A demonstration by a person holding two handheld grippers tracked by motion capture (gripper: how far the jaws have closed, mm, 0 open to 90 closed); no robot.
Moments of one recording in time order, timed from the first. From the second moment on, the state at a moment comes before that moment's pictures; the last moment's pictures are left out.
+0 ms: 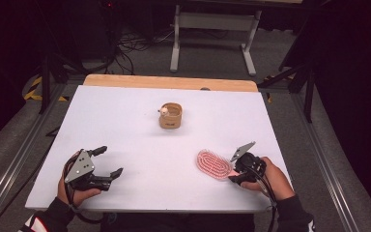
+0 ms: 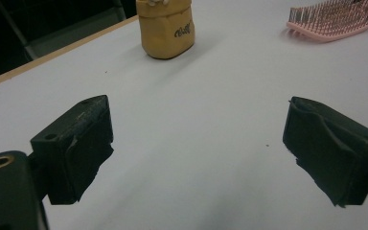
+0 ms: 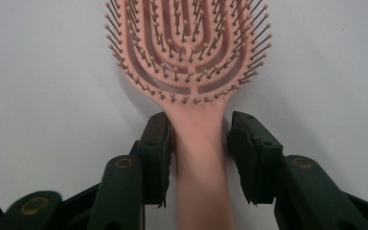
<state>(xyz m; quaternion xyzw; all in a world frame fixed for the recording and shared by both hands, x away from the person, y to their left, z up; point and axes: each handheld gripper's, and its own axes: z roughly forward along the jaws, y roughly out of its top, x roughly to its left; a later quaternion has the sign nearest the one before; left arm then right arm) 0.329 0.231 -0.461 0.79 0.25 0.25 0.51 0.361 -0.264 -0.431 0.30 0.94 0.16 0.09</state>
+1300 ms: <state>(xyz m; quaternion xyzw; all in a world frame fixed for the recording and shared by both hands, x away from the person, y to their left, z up) 0.331 0.230 -0.462 0.79 0.25 0.25 0.50 0.354 -0.270 -0.428 0.28 0.89 0.30 0.17</state>
